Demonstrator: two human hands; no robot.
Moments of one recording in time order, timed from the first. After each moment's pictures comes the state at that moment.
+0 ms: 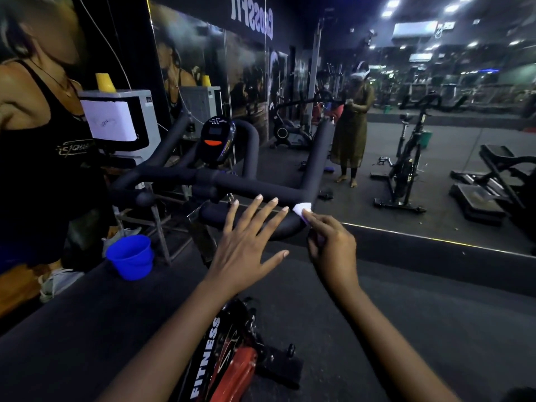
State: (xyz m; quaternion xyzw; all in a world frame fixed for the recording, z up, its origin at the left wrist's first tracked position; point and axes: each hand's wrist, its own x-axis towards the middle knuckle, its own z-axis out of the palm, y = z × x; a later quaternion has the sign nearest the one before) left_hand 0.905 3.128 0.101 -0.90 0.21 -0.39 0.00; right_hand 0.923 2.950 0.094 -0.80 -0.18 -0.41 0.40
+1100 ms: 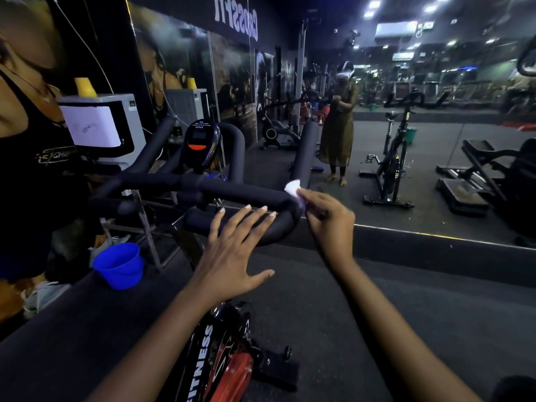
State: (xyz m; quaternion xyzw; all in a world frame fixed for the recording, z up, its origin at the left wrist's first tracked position) left_hand 0.900 3.132 0.107 -0.91 0.22 -0.34 0.01; right_hand 0.945 2.942 0.130 -0.76 -0.18 -0.43 0.46
